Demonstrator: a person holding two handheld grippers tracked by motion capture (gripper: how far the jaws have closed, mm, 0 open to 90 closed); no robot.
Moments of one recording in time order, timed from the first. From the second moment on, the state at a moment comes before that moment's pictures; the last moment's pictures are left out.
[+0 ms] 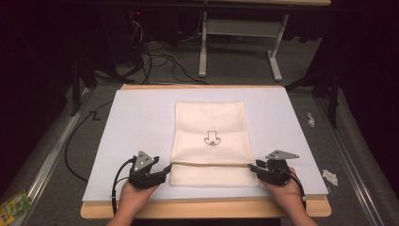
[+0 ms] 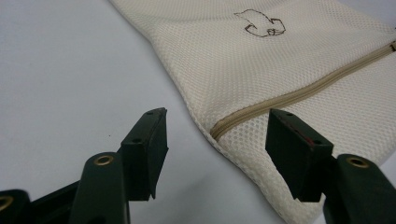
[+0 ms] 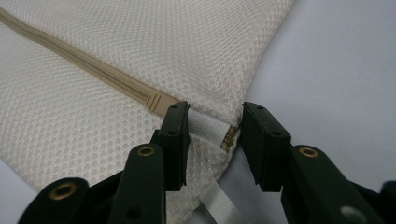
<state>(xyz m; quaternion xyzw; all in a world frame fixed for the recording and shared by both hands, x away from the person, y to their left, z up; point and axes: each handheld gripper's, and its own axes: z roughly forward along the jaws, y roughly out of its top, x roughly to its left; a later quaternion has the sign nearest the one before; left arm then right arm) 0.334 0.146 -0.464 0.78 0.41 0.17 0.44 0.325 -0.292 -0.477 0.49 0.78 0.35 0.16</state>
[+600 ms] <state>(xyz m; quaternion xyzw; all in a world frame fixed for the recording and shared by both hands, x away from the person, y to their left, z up) 0.337 0.143 -0.459 0.78 0.40 0.15 0.45 0.327 -0.289 -0.470 0.46 0.80 0.36 0.17</state>
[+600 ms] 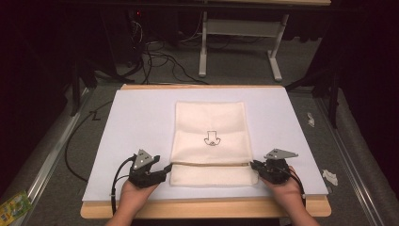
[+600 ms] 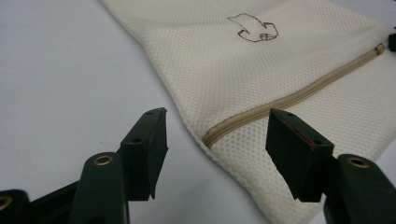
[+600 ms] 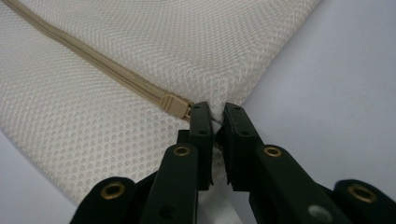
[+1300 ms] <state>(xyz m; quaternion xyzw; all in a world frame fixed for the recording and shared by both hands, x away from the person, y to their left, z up) 0.338 0.053 -0.452 0.81 0.33 0.10 0.47 0.318 -0.291 -0.461 0.45 0.78 0.38 0.20</state>
